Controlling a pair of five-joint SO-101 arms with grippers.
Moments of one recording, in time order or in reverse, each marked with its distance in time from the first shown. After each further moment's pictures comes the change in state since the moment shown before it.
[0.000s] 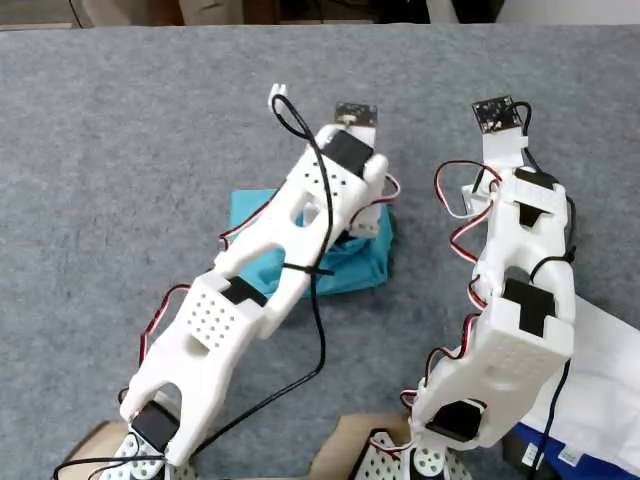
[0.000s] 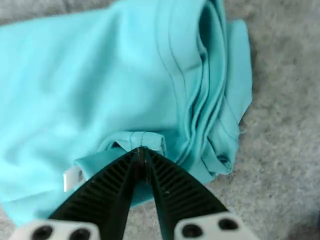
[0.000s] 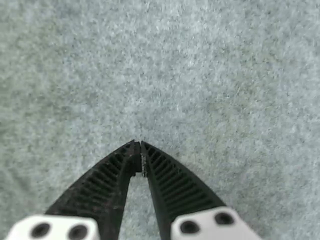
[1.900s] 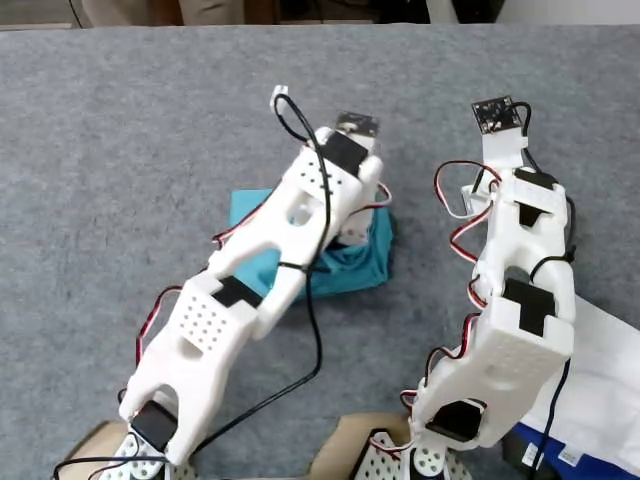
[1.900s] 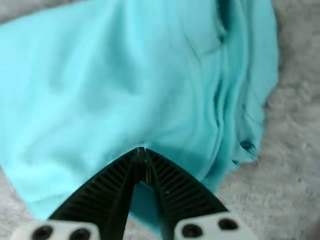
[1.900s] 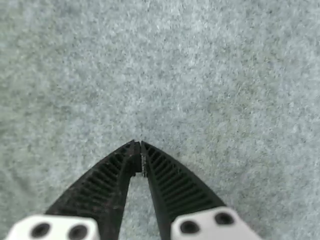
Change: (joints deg) left arm -0.8 -3.6 6.7 -0.5 -7.0; right arm 0.0 0.2 0.0 0.0 0.0
